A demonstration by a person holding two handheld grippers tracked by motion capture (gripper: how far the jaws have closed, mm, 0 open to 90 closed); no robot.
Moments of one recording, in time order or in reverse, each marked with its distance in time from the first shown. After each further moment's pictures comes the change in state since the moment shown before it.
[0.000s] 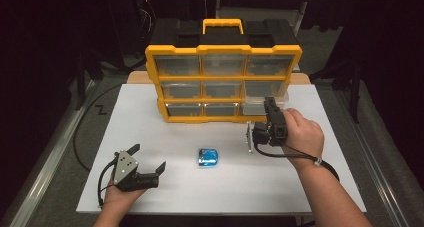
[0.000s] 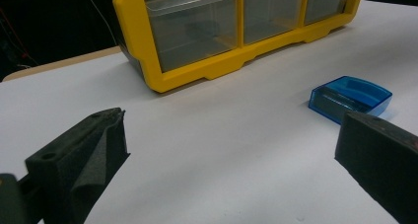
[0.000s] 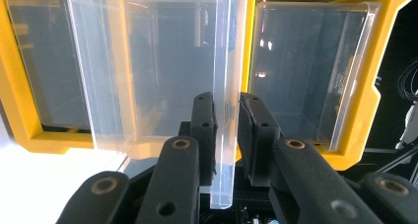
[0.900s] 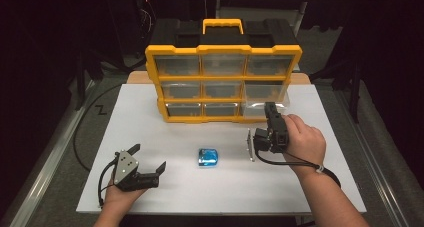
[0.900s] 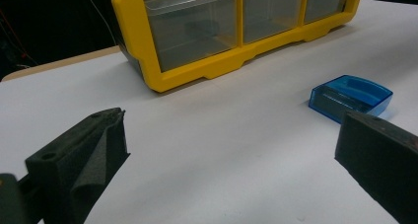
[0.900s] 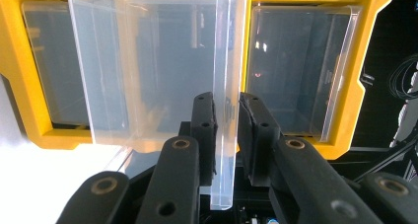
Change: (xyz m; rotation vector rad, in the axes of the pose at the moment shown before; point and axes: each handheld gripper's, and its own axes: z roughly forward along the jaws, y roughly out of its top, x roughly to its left) left arm 0.000 0.000 0.001 0.003 -0.002 0.002; right arm 0.005 -0.002 -0.015 -0.020 -0.027 0.000
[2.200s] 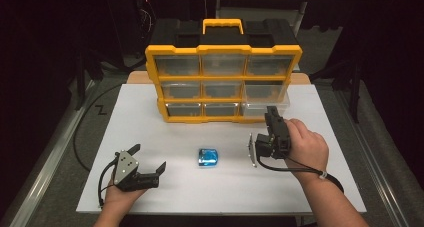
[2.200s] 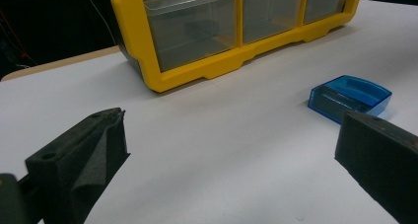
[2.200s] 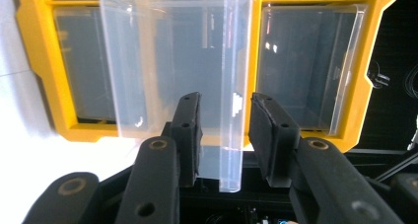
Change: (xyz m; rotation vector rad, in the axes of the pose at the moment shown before) left arm 0.000 0.000 0.000 -0.001 0.000 0.000; right arm 0.002 -0.003 -0.014 -0.005 0.048 0.027
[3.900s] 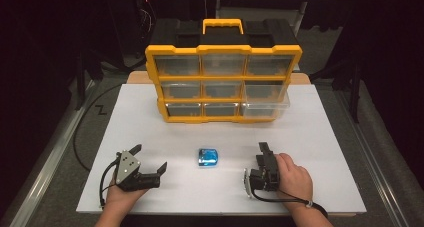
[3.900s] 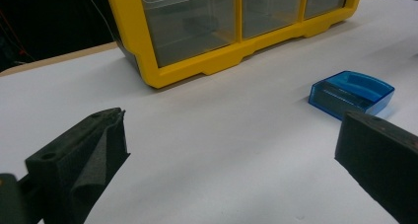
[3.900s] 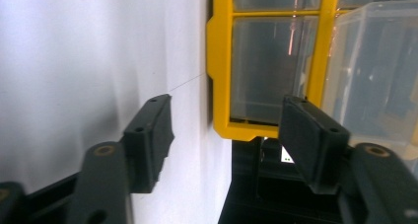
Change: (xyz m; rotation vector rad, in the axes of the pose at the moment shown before) left arm -0.001 -0.002 0.003 0.013 -0.002 0.001; right arm 0.115 -0.005 -0.023 -0.033 0.187 -0.012
